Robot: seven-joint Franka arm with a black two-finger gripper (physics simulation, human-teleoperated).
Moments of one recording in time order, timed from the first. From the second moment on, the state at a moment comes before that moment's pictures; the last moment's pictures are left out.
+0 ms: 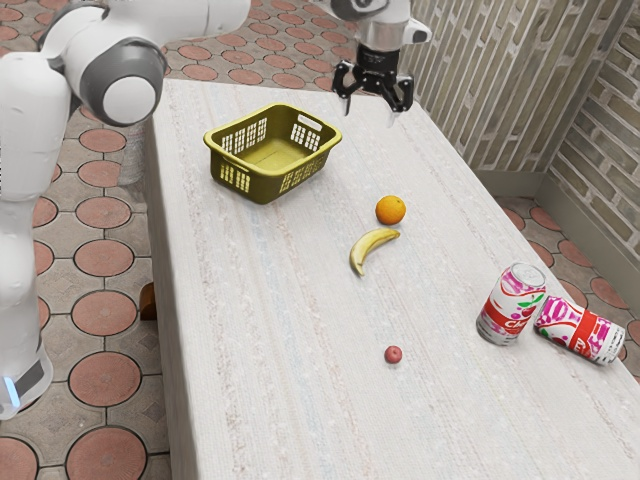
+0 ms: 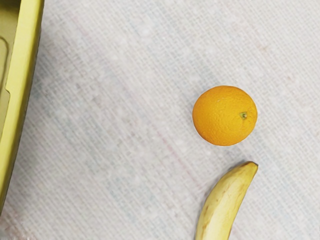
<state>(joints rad) 0.13 0.27 0.18 -1.22 -0.11 1.60 -0.63</state>
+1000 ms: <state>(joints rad) 0.13 0.61 0.14 -1.06 -0.13 1.75 -1.08</state>
